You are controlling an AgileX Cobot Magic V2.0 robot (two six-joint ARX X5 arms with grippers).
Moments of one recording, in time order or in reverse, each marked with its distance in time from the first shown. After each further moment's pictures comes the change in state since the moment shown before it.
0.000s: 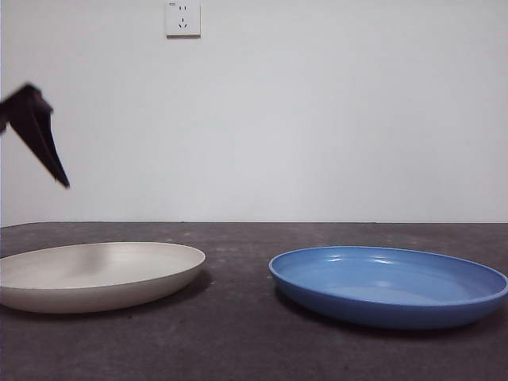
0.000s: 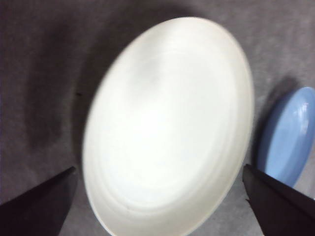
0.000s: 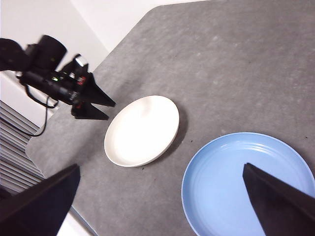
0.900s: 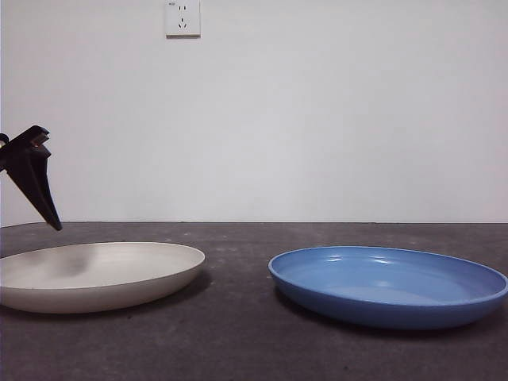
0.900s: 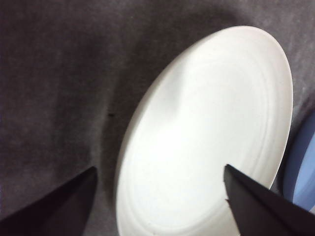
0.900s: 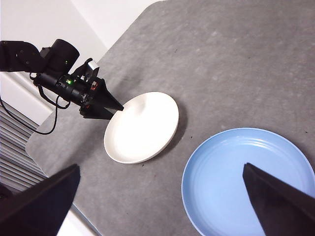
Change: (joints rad) left arm -0.001 0.095 0.000 0.063 -0.039 0.004; right arm 0.000 0.000 0.000 -0.015 0.000 0.000
